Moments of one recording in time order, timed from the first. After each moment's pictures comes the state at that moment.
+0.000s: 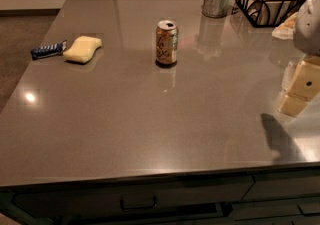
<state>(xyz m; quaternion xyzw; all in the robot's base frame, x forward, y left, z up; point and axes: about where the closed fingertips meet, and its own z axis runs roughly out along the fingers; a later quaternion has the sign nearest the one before) 0.438 -0.216 0.977 -0.60 0.78 -0.04 0.16</state>
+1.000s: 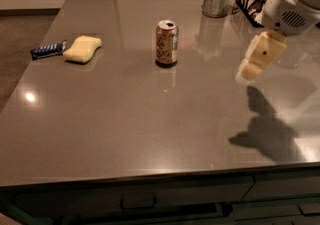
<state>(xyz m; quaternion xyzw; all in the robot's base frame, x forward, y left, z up) 0.525 -0.203 0.969 -0.53 0.82 -0.01 0.21</state>
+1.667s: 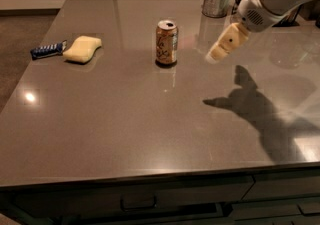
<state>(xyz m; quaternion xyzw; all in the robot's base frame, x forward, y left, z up) 0.618 -0.178 0.949 -0.44 0.85 0.01 0.30</state>
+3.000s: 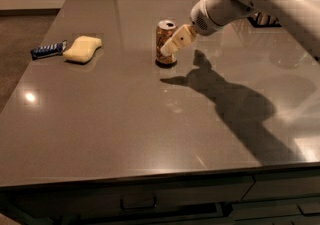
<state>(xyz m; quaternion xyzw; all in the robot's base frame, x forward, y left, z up) 0.699 -0.073 0.917 -0.43 0.81 0.09 0.38</state>
